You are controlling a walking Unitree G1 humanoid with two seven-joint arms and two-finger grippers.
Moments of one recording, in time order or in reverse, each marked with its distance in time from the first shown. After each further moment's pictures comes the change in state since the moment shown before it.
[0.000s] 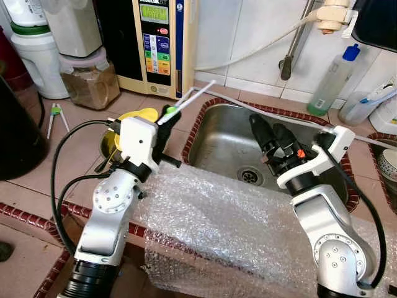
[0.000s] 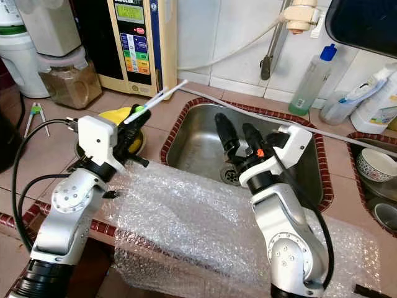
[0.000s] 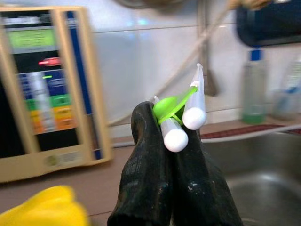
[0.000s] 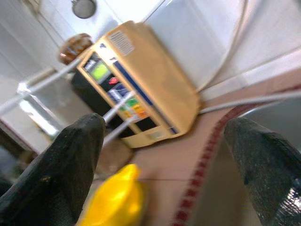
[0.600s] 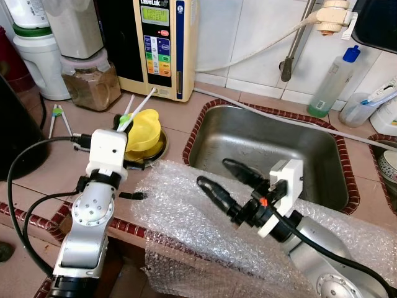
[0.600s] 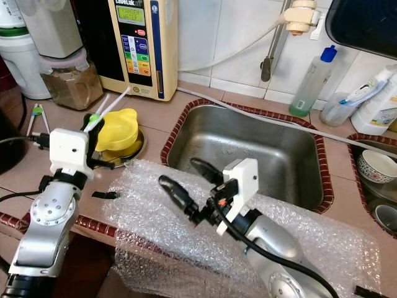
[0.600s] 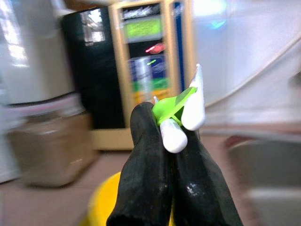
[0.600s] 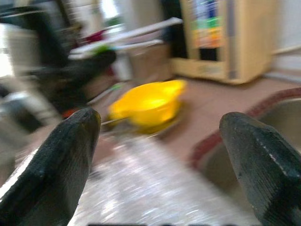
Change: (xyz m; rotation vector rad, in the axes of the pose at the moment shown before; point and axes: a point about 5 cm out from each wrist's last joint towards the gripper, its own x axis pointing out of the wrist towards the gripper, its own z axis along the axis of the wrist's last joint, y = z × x) left arm -0.026 0.043 0.000 0.071 0.054 0.348; right arm -0.035 0.011 -0.027 -0.456 0.267 0.276
